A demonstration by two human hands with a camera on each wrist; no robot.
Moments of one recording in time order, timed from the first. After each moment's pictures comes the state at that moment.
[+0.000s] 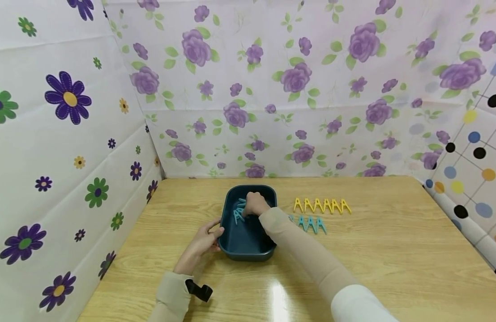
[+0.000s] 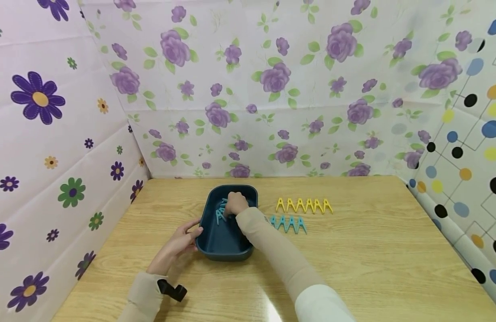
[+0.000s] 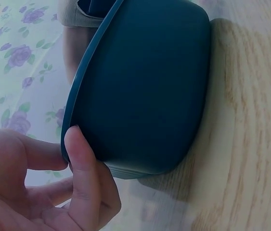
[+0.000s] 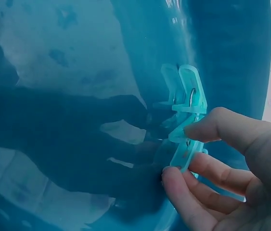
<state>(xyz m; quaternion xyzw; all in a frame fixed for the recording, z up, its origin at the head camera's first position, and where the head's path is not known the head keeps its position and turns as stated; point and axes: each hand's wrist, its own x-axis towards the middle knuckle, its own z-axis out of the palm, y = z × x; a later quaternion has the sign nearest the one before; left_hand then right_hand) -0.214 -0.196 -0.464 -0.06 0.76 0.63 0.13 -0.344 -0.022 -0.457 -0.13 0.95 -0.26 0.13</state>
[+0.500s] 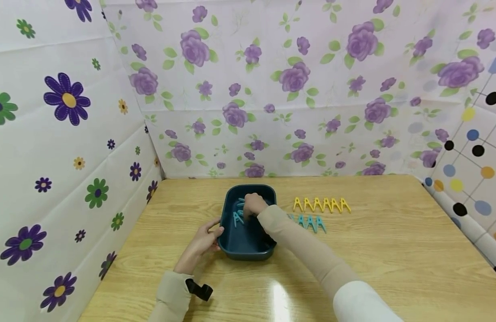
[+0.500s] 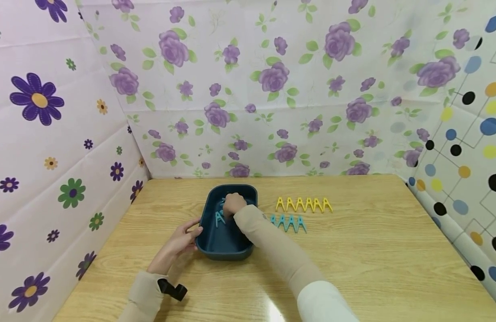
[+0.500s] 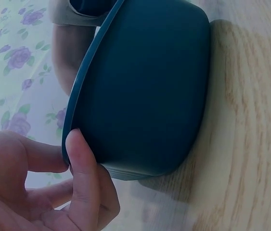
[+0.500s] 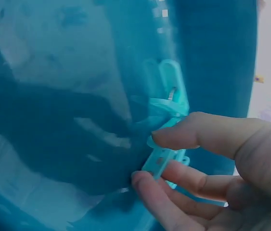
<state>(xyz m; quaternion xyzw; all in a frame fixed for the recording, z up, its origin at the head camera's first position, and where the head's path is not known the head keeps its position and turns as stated) -0.215 -0.195 -0.466 -0.07 0.77 0.63 0.12 -0.342 -0.029 -0.444 -0.10 0.96 -0.19 0.21</state>
